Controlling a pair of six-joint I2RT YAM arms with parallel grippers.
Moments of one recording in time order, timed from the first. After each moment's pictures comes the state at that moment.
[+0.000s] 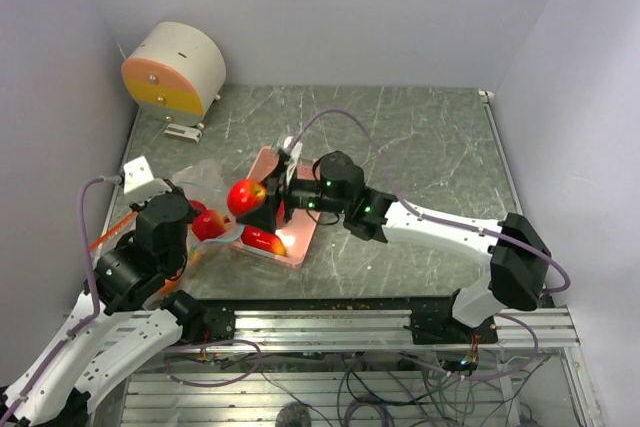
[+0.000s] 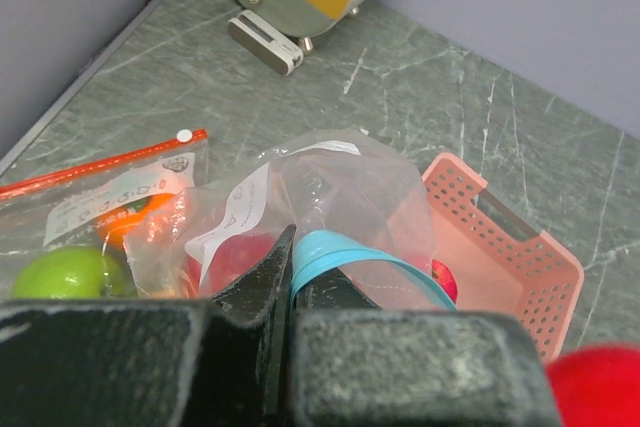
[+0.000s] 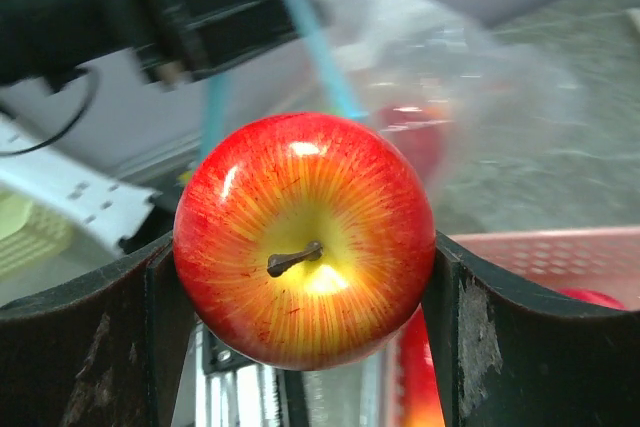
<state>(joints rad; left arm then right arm) -0.65 0.52 0.86 -0.70 -0.91 -0.62 1.01 1.54 1.12 0.35 -0.33 0.30</state>
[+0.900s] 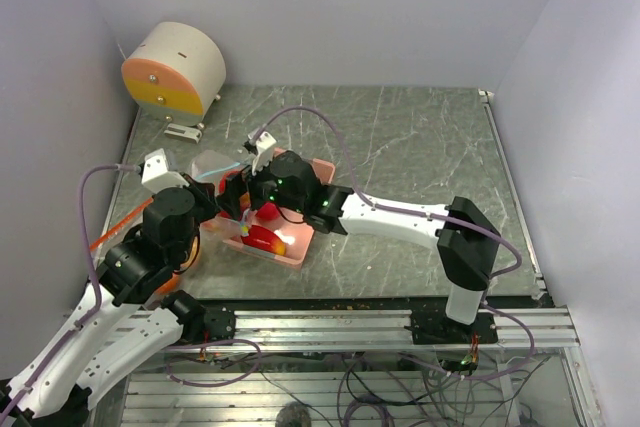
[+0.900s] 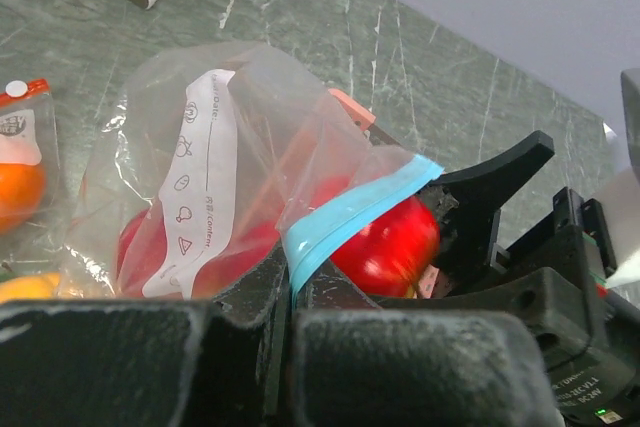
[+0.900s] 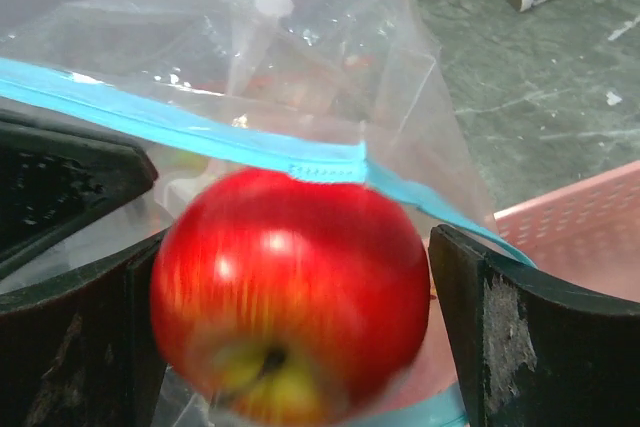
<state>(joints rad) -0.65 0.58 0.85 -0.62 -0.63 -0.71 1.10 1.83 1.38 0.24 0.01 0.34</state>
